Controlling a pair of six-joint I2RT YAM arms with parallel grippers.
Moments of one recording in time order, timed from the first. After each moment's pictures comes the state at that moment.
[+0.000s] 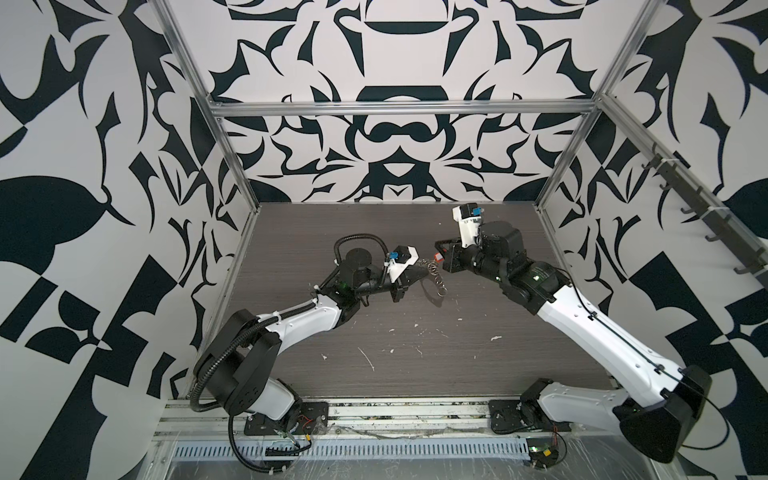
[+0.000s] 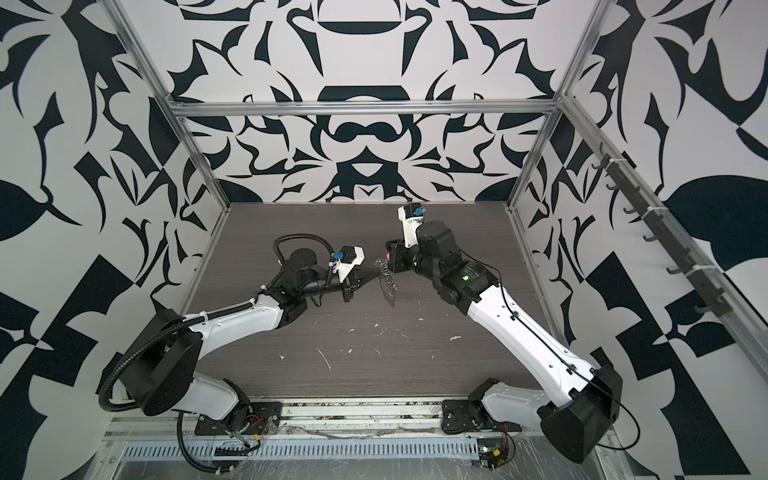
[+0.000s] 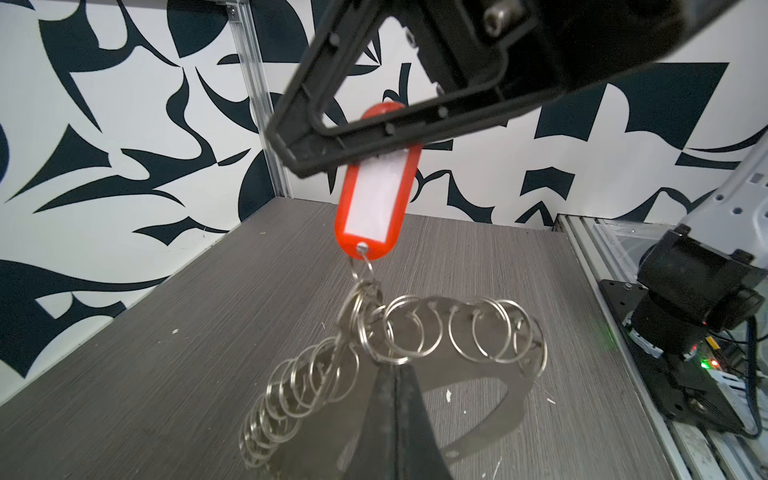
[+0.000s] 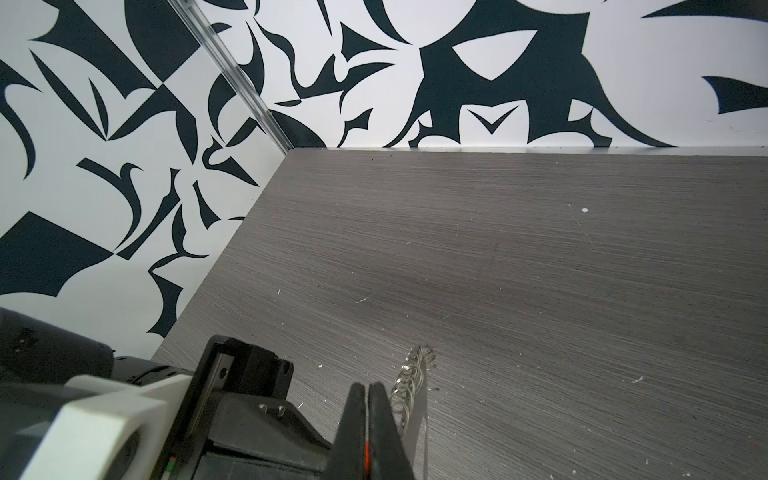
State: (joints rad) left arm -0.69 1.50 0.79 0.61 0.66 0.09; right arm 0.60 1.20 1.18 -0.41 -0.09 0.42
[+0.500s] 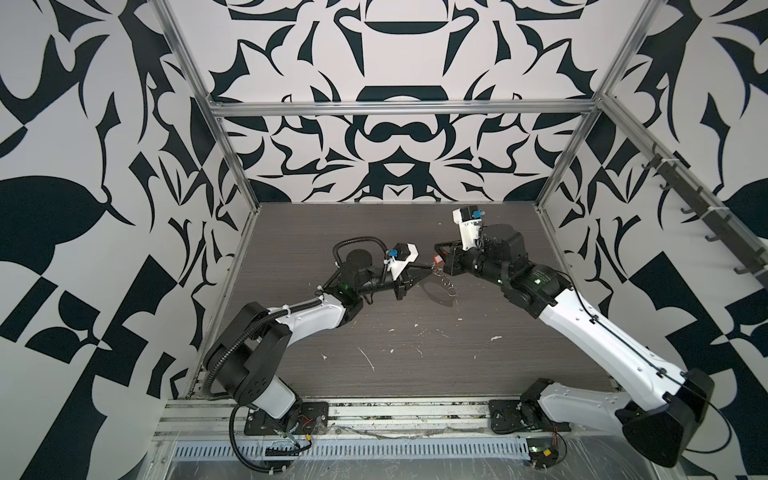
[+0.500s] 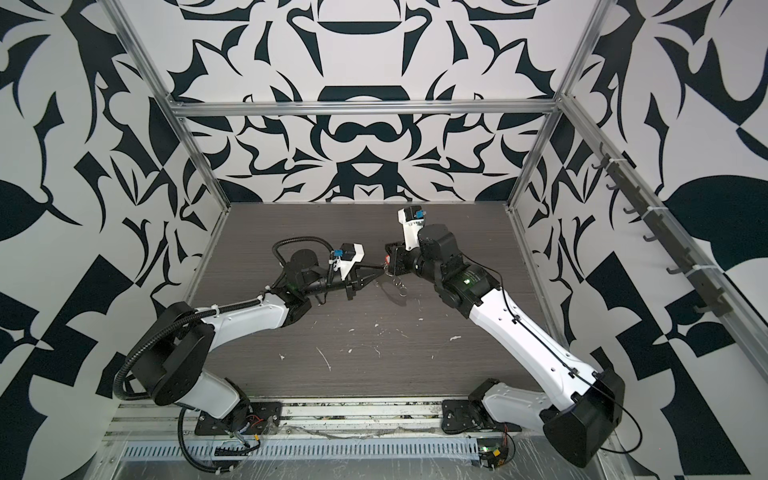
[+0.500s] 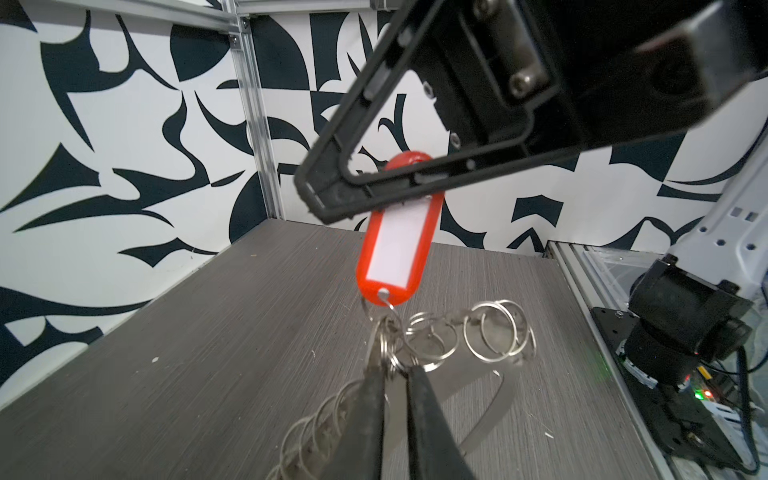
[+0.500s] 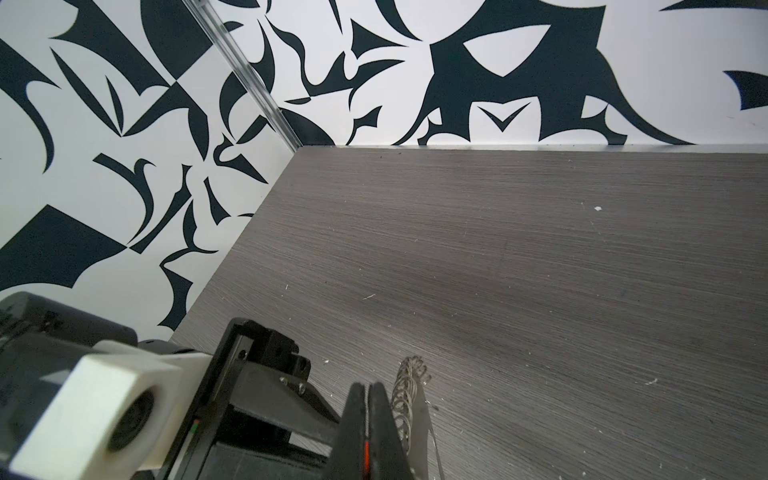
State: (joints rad) left arm -0.69 1.56 0.79 0.77 0.69 0.00; right arm 0.60 1.17 1.14 -0.38 -0.12 0.42
